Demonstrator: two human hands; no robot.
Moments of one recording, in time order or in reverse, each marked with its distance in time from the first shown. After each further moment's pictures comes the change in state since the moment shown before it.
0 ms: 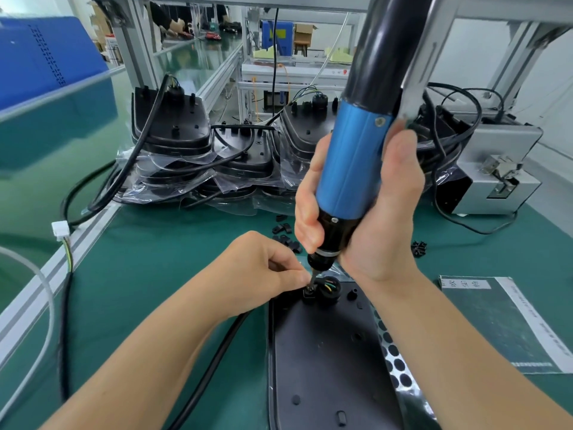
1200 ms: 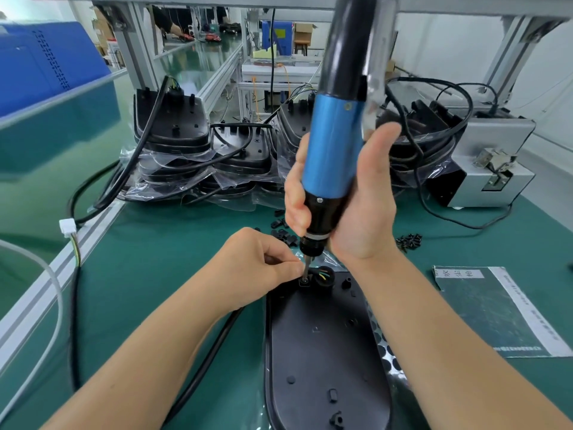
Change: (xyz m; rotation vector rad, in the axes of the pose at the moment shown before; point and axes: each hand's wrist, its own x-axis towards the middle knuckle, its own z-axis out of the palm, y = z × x) left_hand -0.004 -0.005 0.006 -0.009 0.074 -0.026; right_hand 0.005 0.004 -0.003 0.166 -0.092 -0.012
